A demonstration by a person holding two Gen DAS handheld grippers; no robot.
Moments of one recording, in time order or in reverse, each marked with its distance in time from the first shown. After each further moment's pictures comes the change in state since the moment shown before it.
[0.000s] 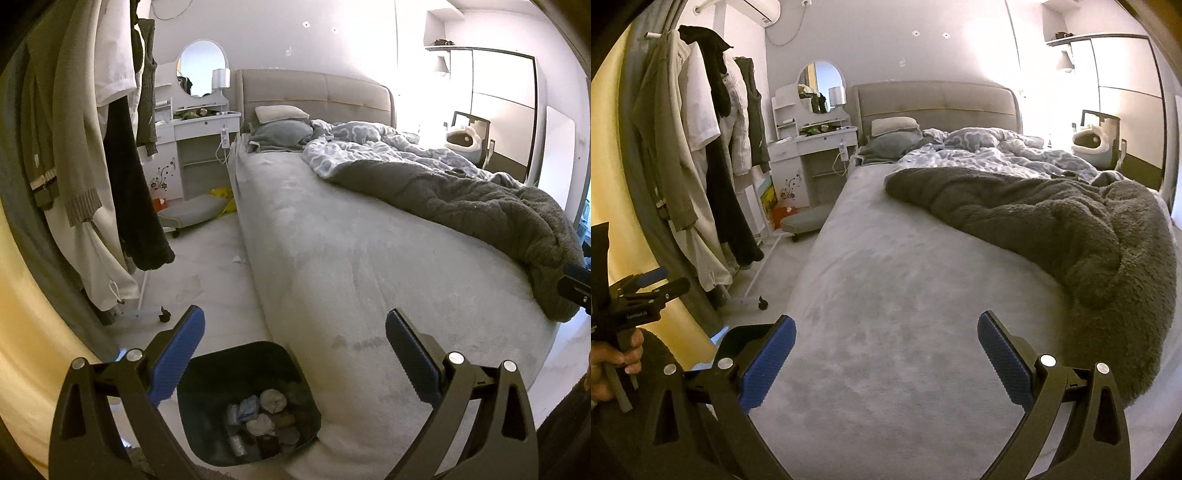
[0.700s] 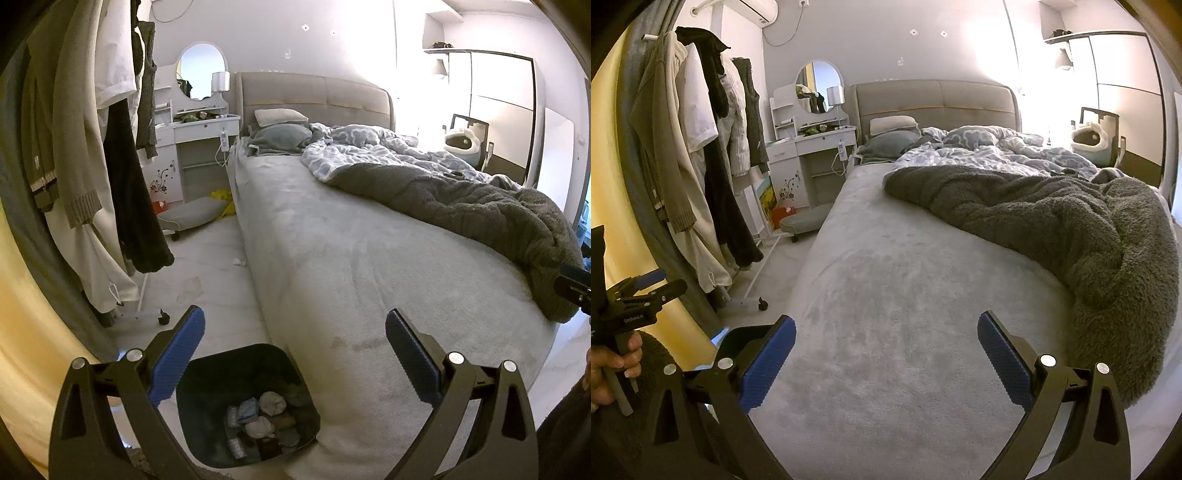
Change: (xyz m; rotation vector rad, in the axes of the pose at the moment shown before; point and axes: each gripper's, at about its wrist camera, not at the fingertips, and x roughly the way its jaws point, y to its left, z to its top) left arm -0.004 -0.001 -0.001 -0.004 -0.015 -0.007; right arm 0.001 -0.001 -0.001 0.012 -0.002 -0.002
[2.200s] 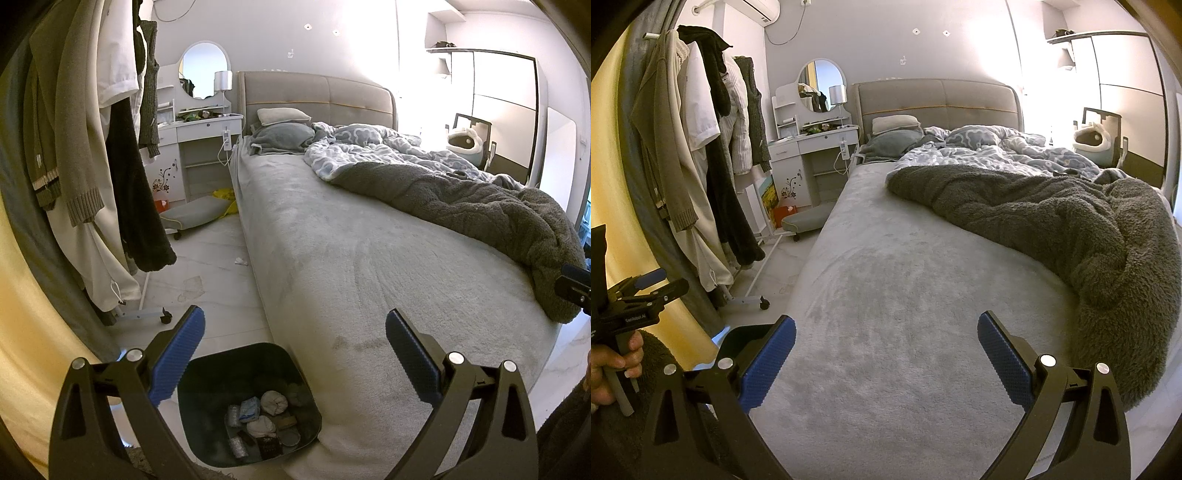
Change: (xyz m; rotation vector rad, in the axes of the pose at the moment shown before) left arm 0.000 0.002 0.002 -0.008 0.006 0.010; right arm 0.002 0.000 -0.003 -0.004 0.004 0.002
